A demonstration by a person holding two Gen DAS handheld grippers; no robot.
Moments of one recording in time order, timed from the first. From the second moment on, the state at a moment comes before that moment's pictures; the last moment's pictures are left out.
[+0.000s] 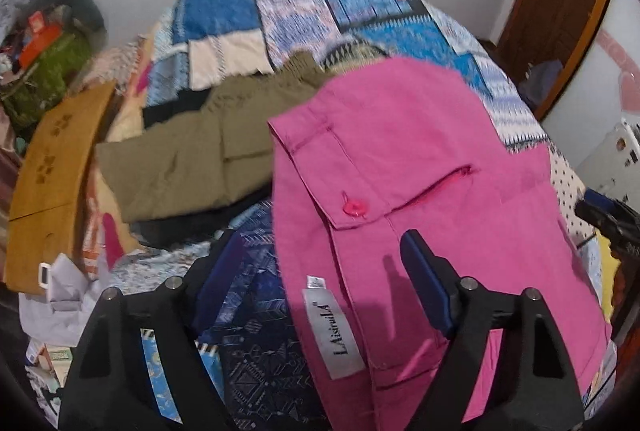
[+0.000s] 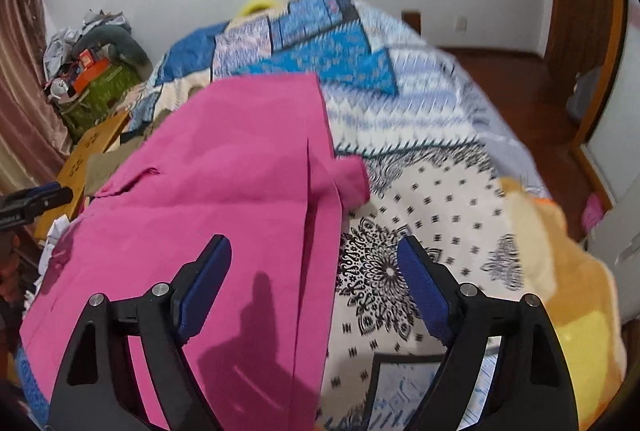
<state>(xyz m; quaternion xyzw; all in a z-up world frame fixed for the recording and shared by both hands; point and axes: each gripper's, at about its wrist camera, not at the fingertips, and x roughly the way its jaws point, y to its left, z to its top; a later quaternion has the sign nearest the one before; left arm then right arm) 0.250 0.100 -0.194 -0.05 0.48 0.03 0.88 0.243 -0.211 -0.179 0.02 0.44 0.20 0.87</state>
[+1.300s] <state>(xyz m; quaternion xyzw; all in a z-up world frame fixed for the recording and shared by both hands) 0.265 0.093 -0.233 0.04 0.51 0.02 0.86 0.286 -0.186 -0.214 -0.02 0.50 0.24 0.83</state>
